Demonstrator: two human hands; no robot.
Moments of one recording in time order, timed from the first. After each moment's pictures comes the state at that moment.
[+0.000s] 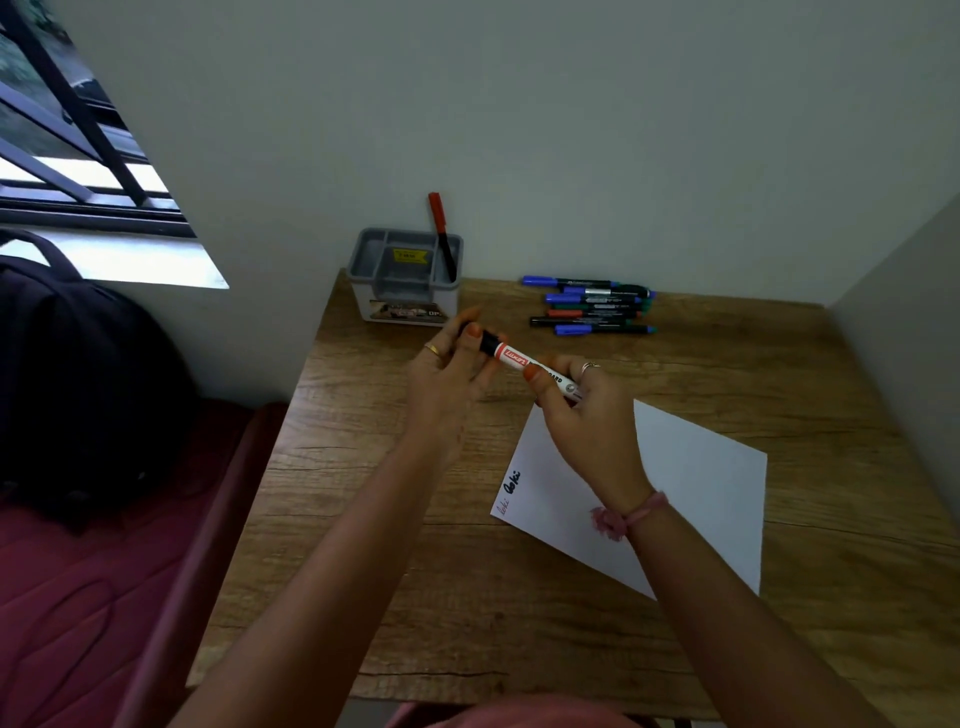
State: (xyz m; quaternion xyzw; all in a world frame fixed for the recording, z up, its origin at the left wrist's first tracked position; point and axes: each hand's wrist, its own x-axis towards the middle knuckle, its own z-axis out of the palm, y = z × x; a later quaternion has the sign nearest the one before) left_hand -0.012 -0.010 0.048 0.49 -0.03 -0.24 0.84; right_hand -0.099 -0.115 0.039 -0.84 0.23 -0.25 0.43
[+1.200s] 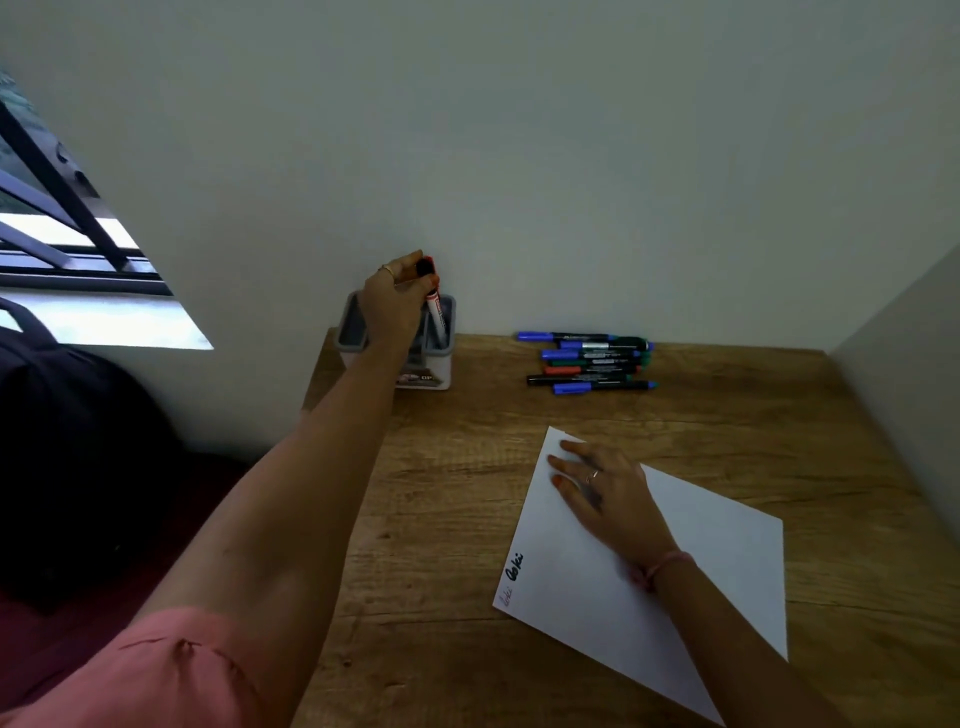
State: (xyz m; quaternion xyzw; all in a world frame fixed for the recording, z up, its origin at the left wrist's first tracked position) left_hand 0.180 -0.068 0.047 0.75 -0.12 -0.01 0.65; right_hand -0.099 -0.199 -0.049 -0.96 0.14 -0.09 0.21
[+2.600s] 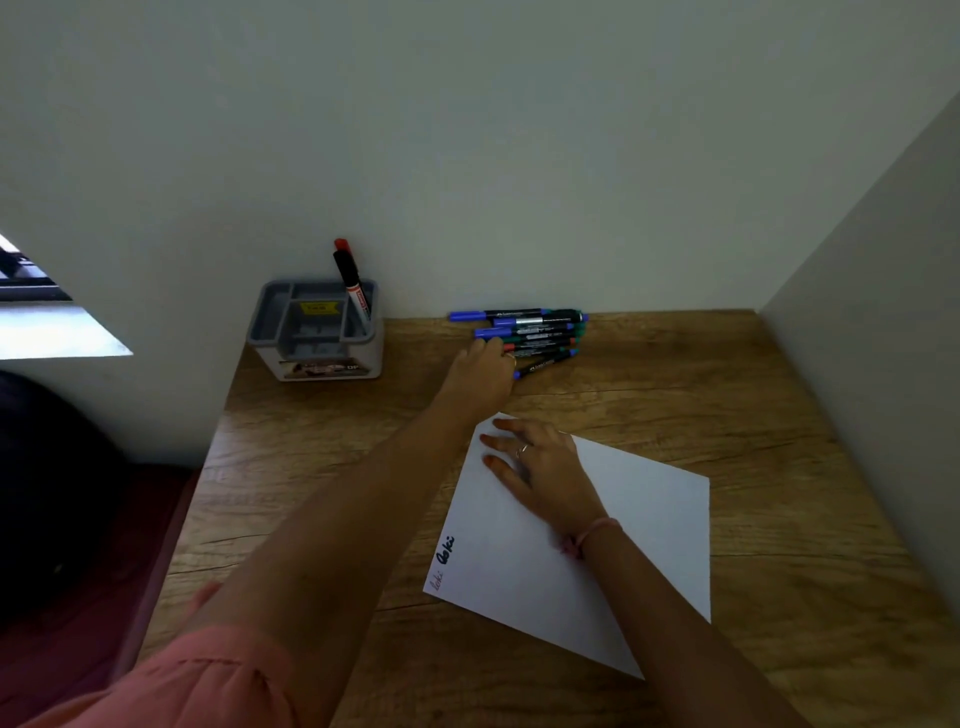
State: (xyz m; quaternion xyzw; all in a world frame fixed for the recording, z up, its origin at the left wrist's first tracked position) left_hand 0.055 -0.169 -0.011 0.87 -0.50 -0.03 0.03; right_hand -0.098 -0.205 -0.055 -0.96 0.12 -0.10 0.24
